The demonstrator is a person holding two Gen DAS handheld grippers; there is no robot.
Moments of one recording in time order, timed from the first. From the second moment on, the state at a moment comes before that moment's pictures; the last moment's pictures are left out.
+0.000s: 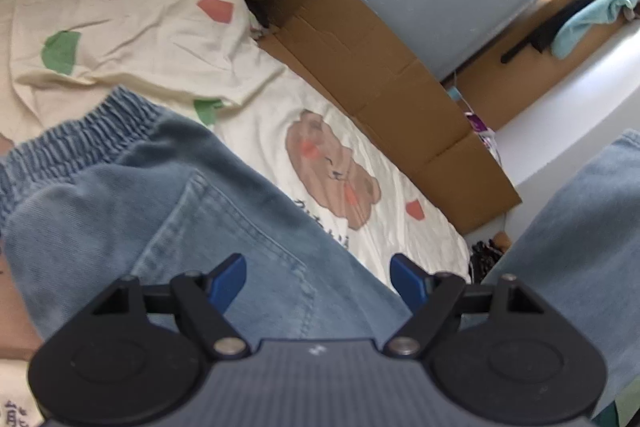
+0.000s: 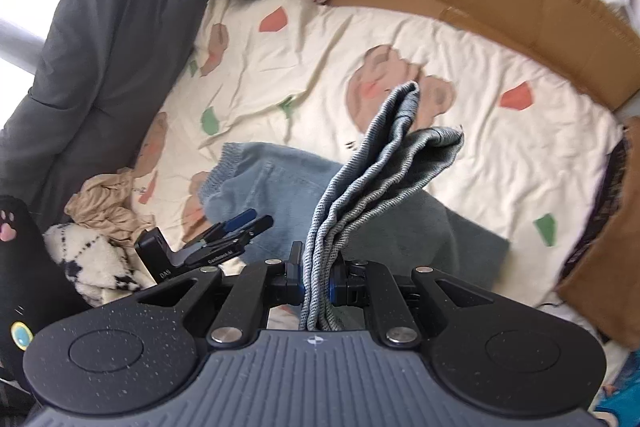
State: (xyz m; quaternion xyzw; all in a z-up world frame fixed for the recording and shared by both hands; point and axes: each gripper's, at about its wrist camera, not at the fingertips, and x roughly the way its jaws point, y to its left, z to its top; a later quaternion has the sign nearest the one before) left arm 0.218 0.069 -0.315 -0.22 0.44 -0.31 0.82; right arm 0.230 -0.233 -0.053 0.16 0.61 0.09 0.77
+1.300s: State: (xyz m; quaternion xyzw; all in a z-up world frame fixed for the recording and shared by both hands) left arm 0.222 0.121 -0.304 -0.15 0.43 -0.16 0.88; right arm 0.299 -0.107 -0.272 0.27 0.61 0.15 0.73
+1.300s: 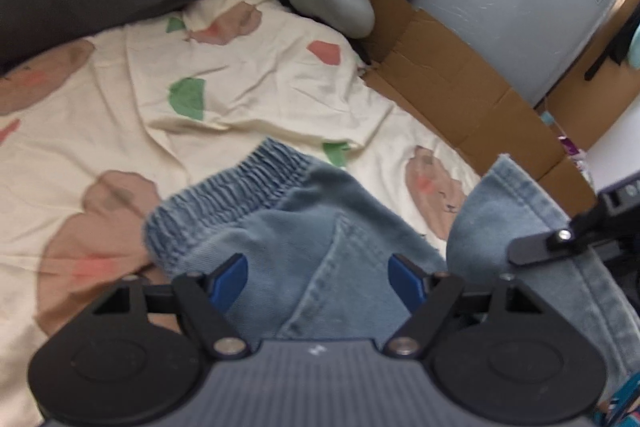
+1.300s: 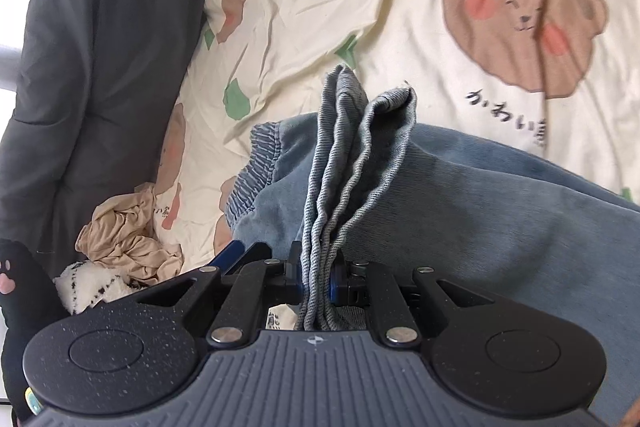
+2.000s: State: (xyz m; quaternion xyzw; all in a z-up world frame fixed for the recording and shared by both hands) left arm 0.212 0.143 -0.296 -0.15 0.42 -0.08 0.89; right arm 0.340 -0.044 -0.323 0.26 0.66 0.18 0.68
